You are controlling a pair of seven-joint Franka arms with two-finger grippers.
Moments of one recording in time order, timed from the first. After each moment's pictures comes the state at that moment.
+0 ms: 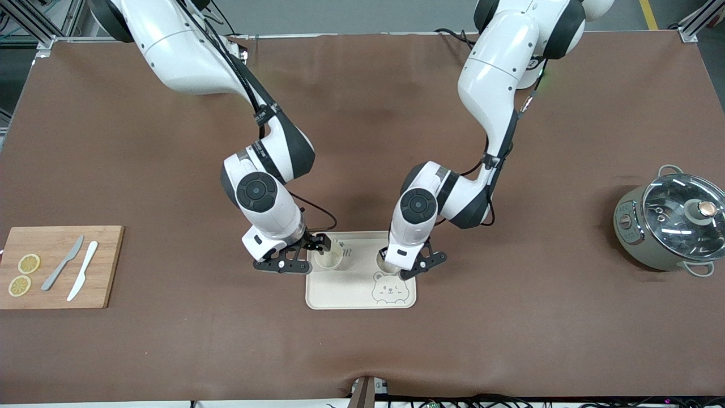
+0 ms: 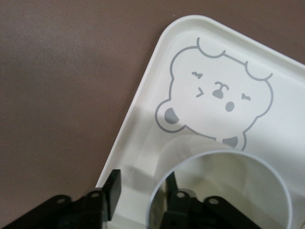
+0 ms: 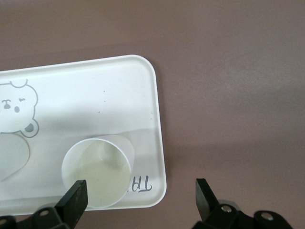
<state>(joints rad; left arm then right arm) -0.68 0.94 0.12 -1.25 -0.11 2.24 -0.98 0.44 0.73 0.09 -1.37 -0.05 2.19 0.62</state>
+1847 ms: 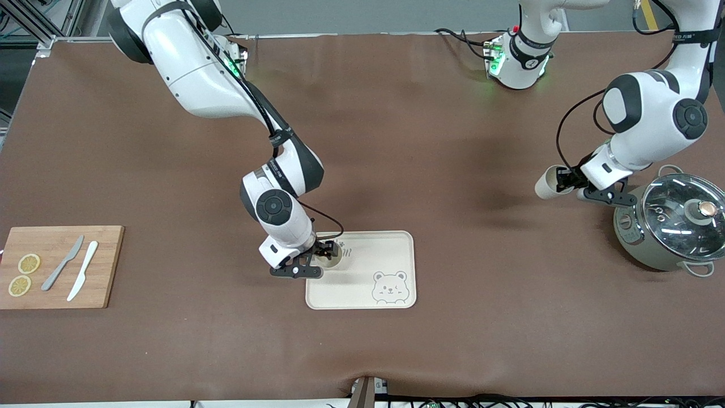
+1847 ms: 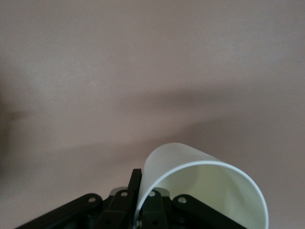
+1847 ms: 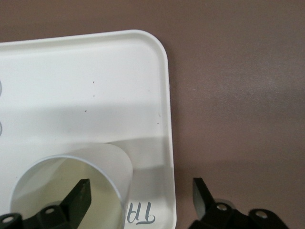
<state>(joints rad) -0.10 0.02 0.14 -2.38 -0.18 2.39 0.33 0.45 0.84 0.09 -1.37 -0.06 2.31 0.59</state>
